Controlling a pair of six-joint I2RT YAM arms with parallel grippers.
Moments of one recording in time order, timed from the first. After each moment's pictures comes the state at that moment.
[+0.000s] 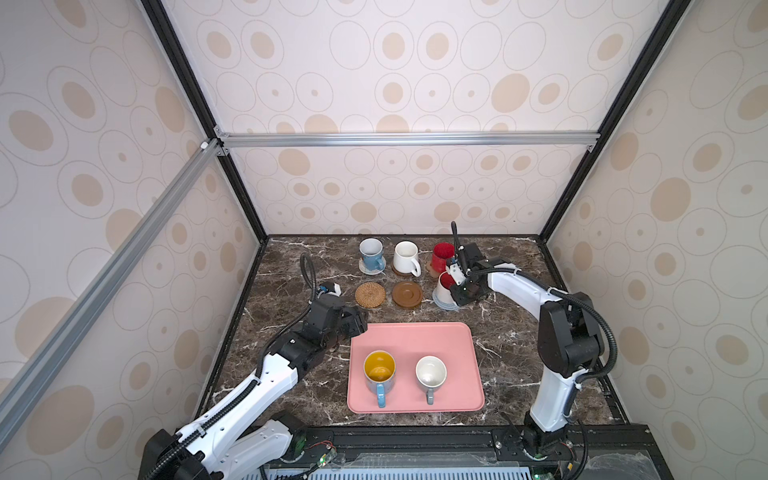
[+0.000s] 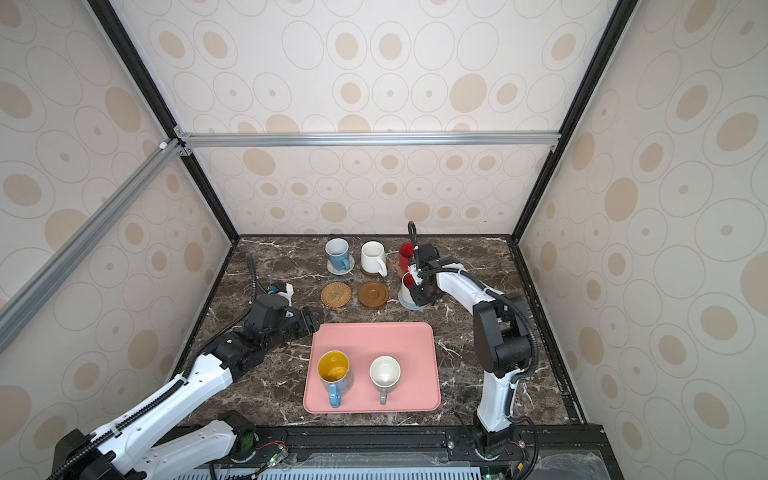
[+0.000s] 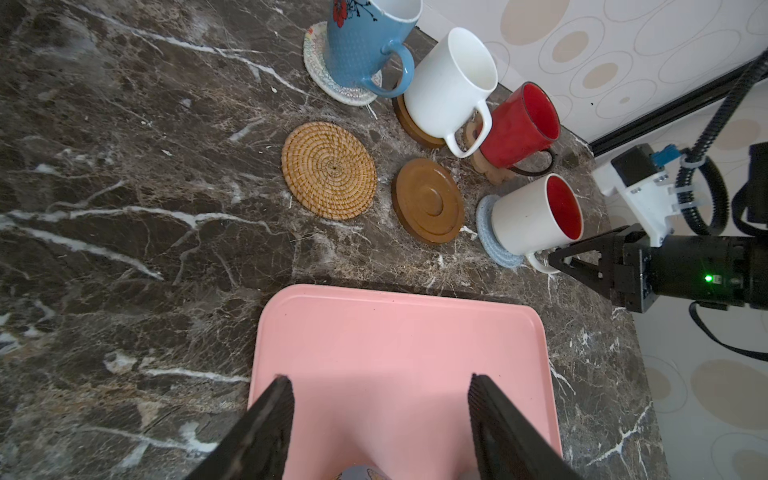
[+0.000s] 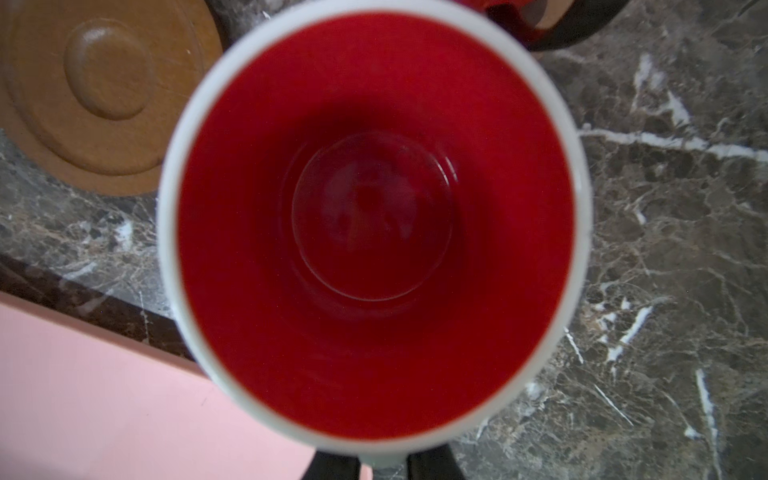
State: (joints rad) left arm -0.53 0.99 0.72 -0.39 -0.08 -0.76; right arm 0.34 1.88 1.43 -0.79 0.02 -0.08
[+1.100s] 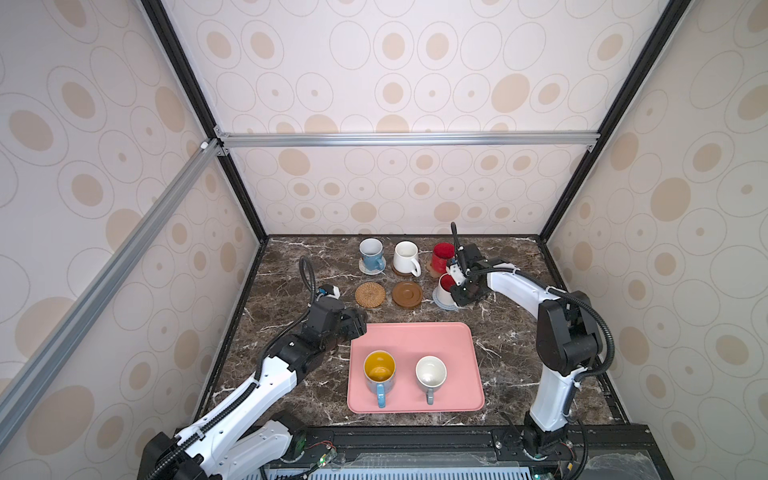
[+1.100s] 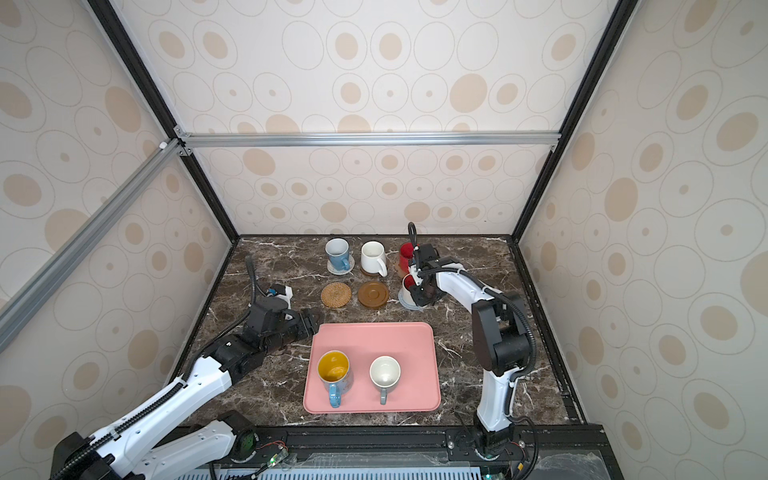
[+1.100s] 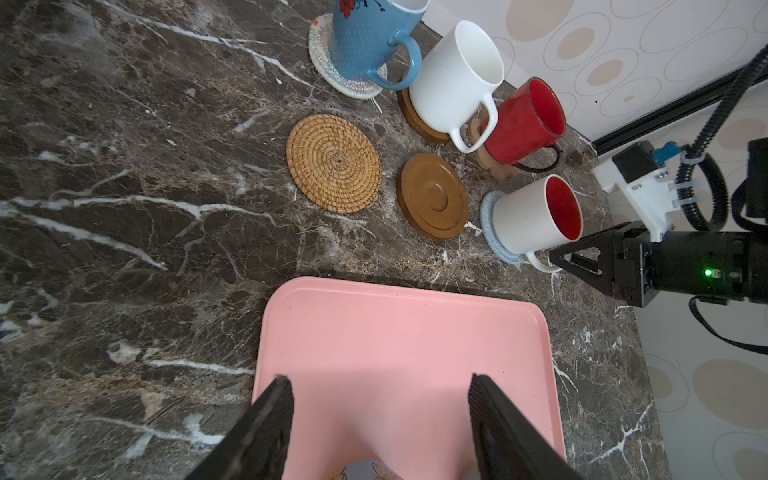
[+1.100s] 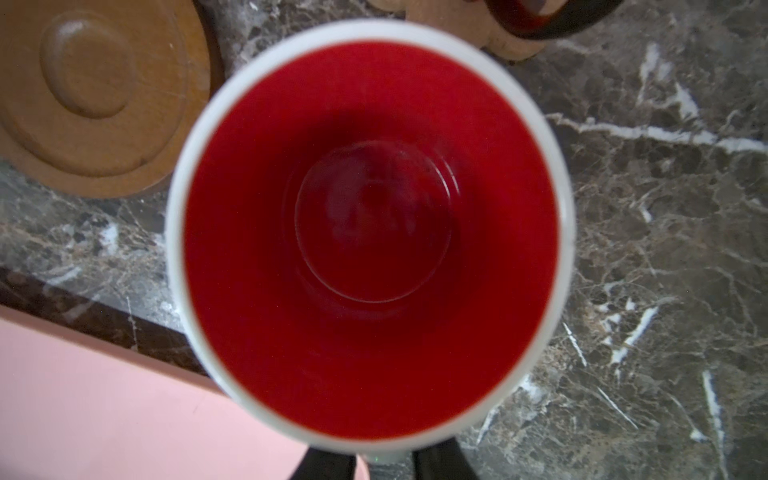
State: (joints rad) left arm -0.53 0.97 0.69 -0.39 -0.08 -0.77; right arm 0.34 1.90 1.44 -0.78 0.02 -0.07
